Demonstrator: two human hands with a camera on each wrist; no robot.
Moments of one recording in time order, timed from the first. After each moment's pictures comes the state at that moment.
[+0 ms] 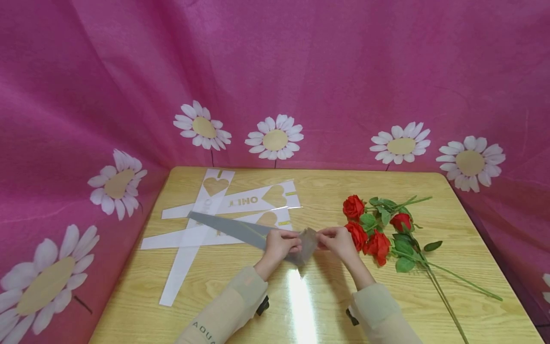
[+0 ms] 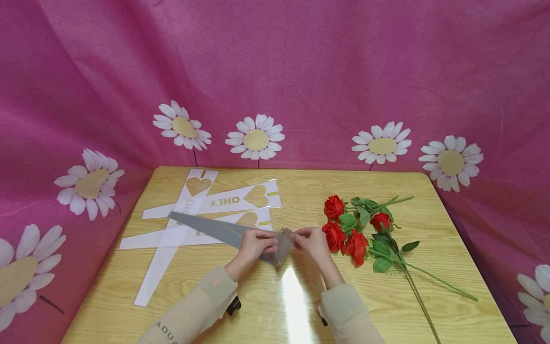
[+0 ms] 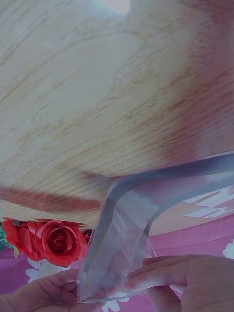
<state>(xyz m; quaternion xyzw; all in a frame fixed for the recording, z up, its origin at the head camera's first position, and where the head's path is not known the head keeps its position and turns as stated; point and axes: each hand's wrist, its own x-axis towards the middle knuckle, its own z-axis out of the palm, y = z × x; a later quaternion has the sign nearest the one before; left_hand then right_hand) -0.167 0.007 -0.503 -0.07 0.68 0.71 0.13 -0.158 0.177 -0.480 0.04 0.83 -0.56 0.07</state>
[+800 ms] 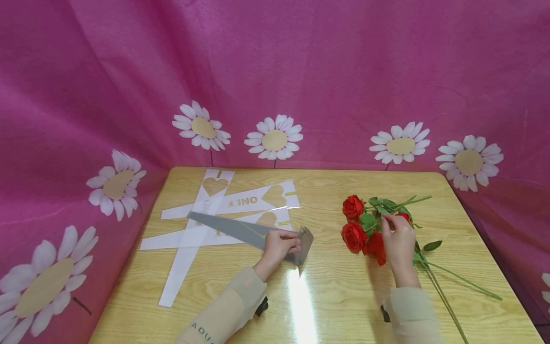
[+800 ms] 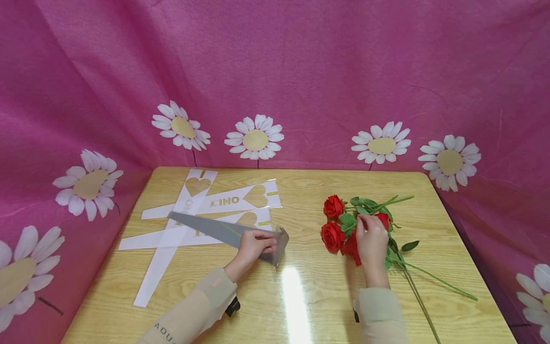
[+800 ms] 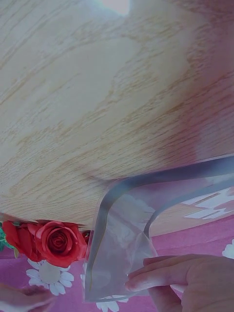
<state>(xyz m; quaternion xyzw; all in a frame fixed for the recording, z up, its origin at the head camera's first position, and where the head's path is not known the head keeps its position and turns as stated) -0.166 0.004 -0.504 -0.07 0.67 0.72 0.13 -0.158 0.284 -0.490 0.02 0.87 -0.30 -0.38</state>
